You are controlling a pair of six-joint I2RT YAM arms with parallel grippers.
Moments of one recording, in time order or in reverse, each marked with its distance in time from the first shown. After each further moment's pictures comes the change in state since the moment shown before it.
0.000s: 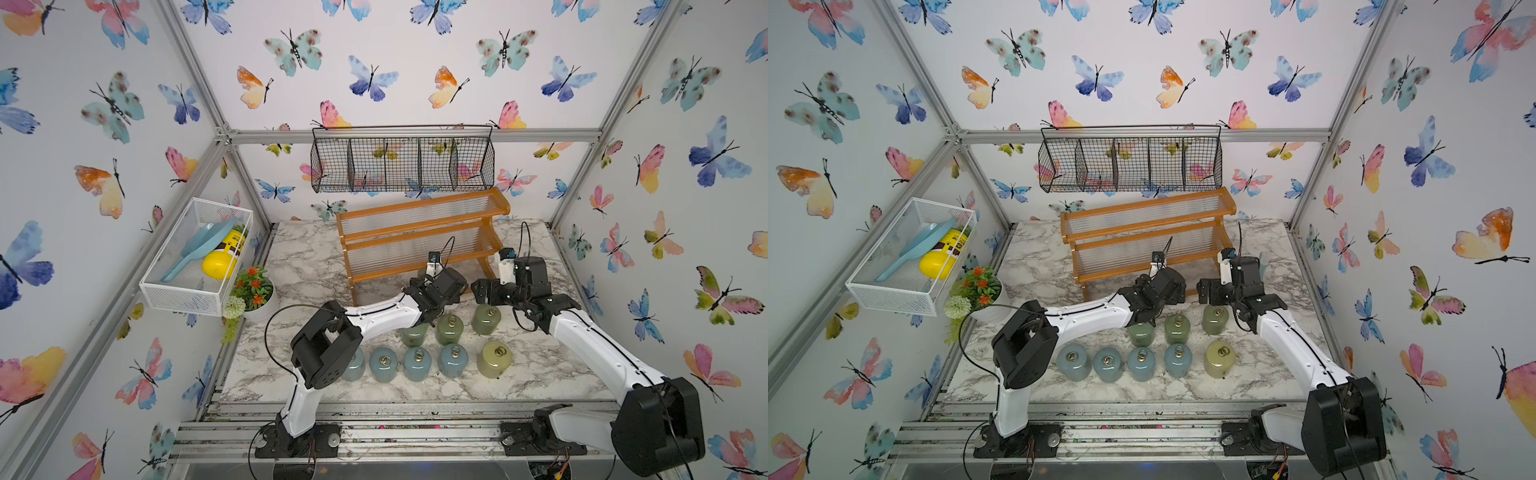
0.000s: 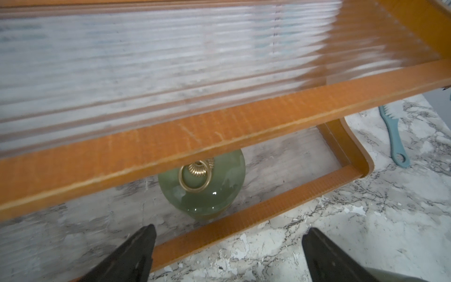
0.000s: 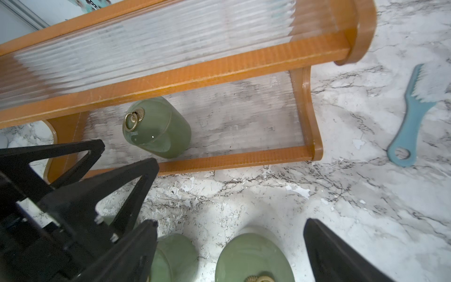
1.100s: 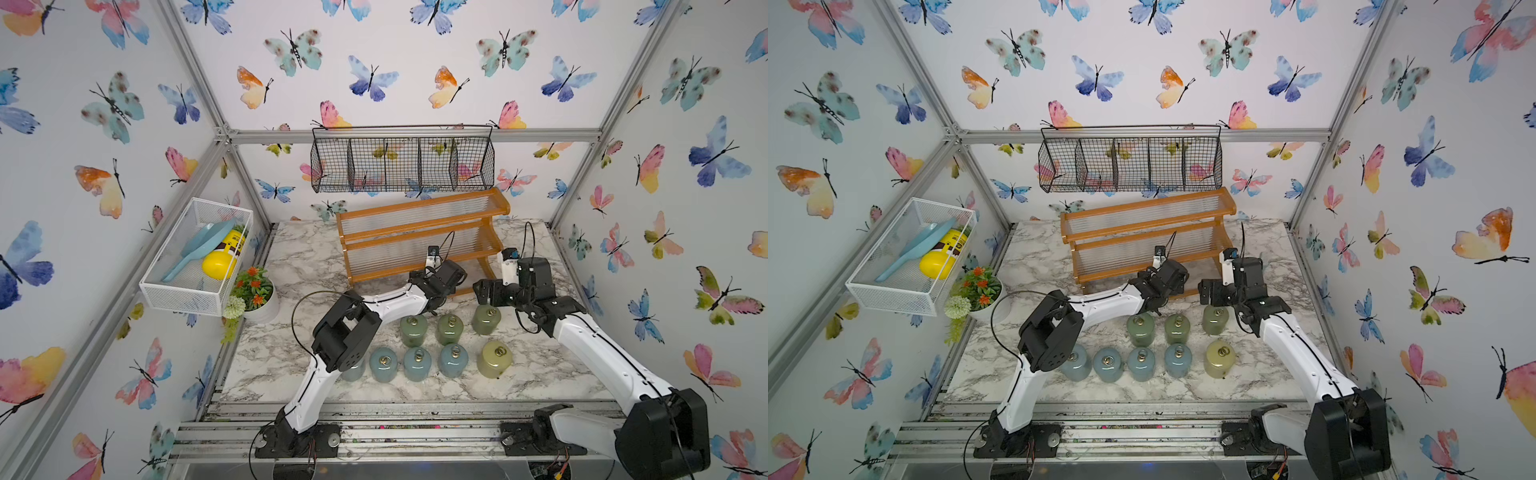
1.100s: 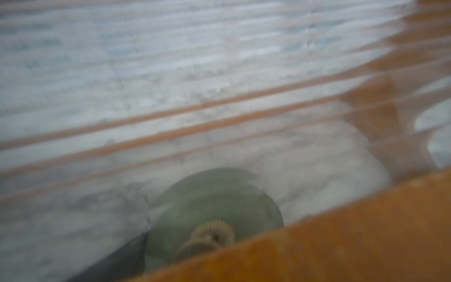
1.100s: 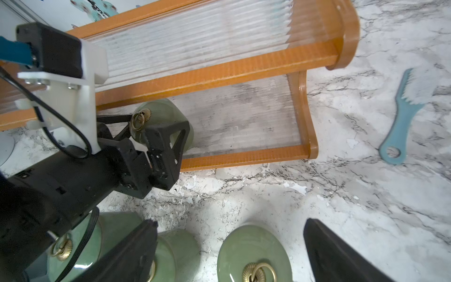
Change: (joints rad) left arm 0.071 0.197 0.180 -0.016 -0.050 0.048; right arm 0.000 -0.045 -0.001 -0.031 0.003 0.000
